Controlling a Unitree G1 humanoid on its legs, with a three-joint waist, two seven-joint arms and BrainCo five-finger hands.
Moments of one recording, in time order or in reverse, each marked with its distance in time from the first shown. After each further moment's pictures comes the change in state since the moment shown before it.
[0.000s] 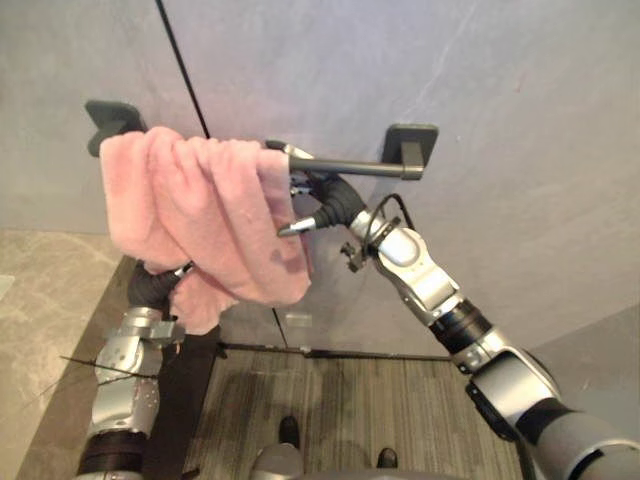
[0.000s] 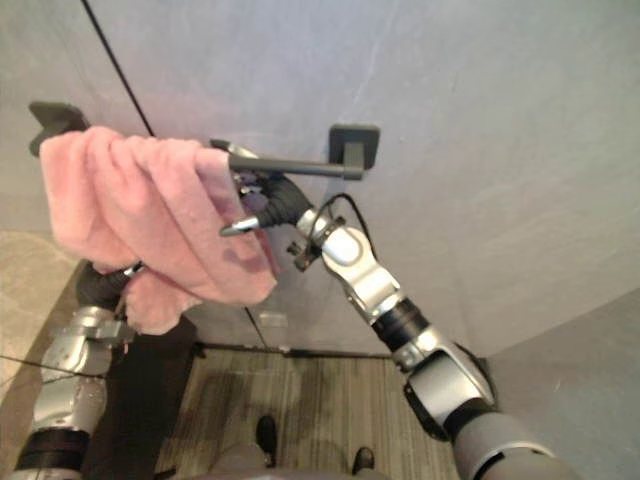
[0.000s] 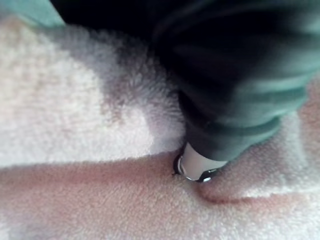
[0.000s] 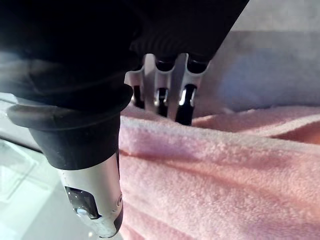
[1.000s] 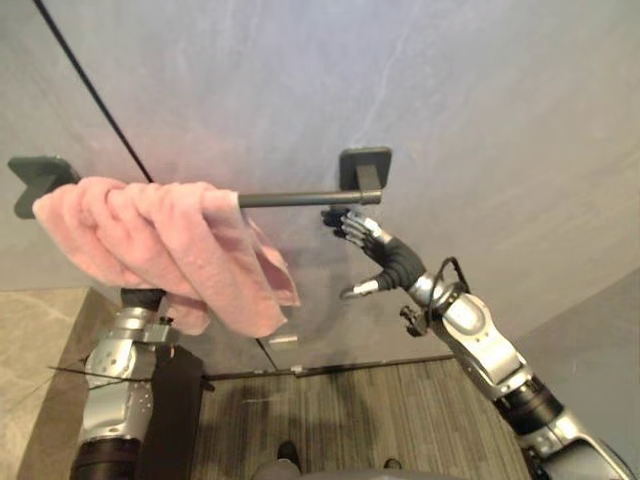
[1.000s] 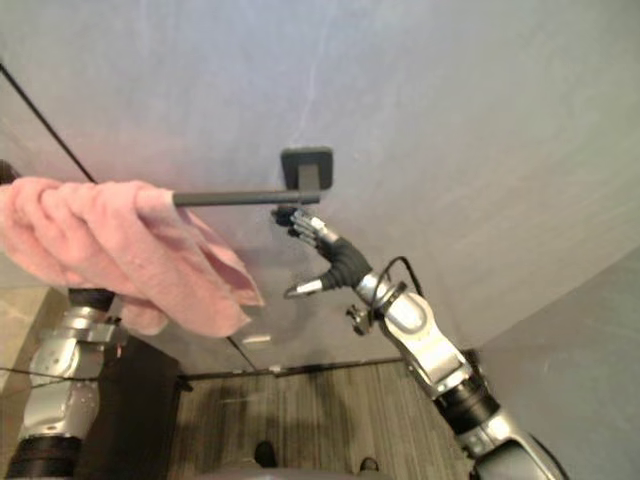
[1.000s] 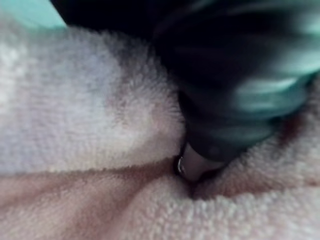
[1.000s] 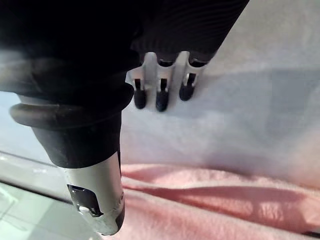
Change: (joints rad) left arm 0.043 0.013 0.018 -0.072 0.010 -0.017 -0.041; right arm 0.421 -0.247 -0.058 -0.318 0.055 -0.034 0.037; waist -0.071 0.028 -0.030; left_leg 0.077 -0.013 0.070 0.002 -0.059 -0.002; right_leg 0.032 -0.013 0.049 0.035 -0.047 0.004
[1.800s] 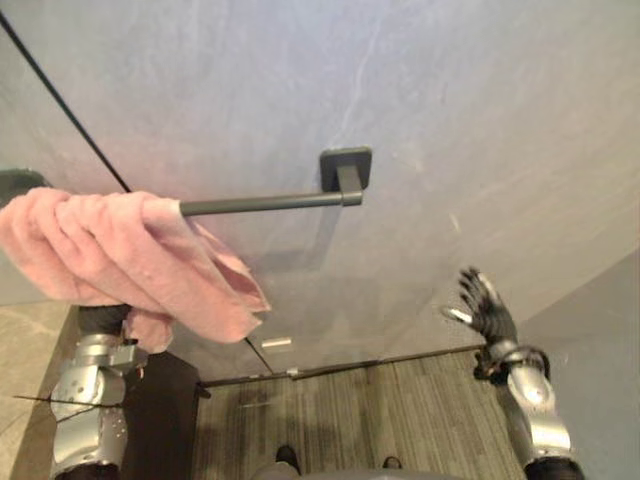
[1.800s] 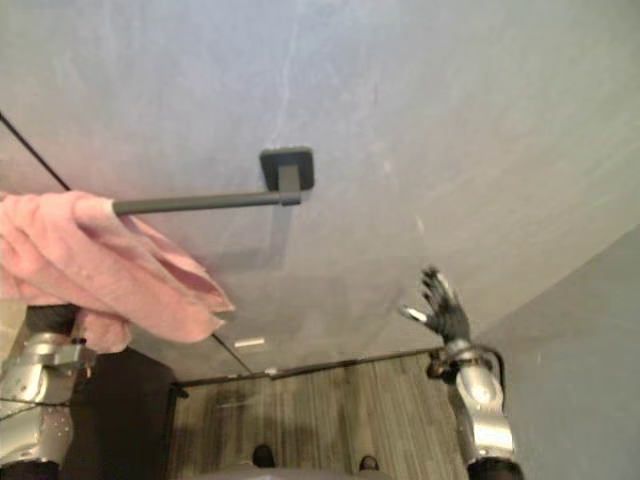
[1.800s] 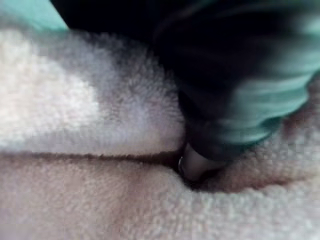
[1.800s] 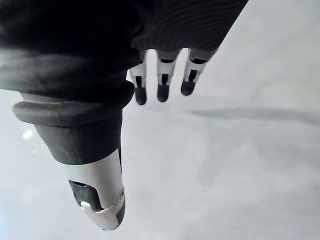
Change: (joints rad) left arm 0.103 -0.003 0.132 0.015 0.000 -0.007 0.037; right arm 0.435 0.062 -0.432 0.085 0.013 0.005 -0.067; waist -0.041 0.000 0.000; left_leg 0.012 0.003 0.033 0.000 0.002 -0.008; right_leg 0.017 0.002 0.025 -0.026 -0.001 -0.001
